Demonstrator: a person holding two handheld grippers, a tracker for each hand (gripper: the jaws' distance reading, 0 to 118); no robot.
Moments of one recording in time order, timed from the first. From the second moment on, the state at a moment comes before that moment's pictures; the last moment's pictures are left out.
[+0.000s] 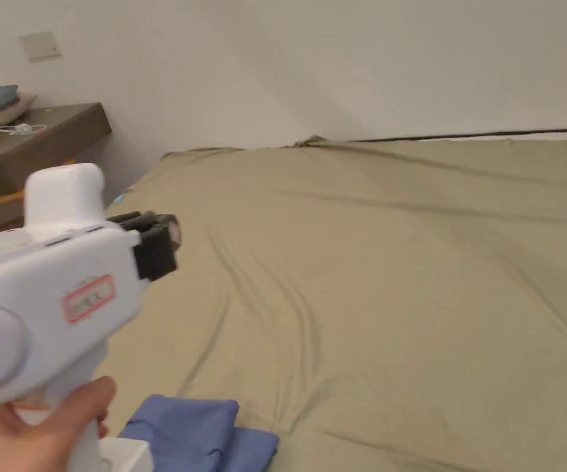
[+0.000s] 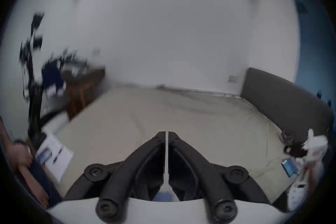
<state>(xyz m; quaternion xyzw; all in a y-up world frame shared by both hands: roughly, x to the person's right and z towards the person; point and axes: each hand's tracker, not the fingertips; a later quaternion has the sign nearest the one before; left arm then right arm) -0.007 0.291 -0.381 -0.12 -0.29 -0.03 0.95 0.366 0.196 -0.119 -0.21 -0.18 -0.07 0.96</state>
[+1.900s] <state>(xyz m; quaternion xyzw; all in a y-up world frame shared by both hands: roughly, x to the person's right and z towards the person) 0.085 0.311 -0.347 0.05 -0.19 0.00 0.98 0.398 0.299 -0.080 0.02 -0.21 -0.06 0.98</state>
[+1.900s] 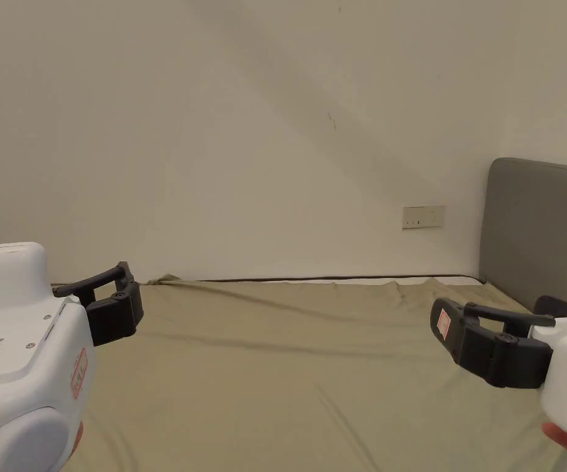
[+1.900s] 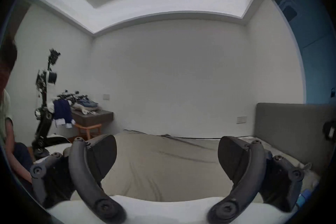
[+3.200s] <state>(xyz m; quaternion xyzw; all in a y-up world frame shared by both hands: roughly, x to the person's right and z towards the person) 0.093 0.324 -0.342 0.04 -0.23 -0.03 0.97 0.392 0.324 -0.107 -0.03 -0.37 0.03 0.93</state>
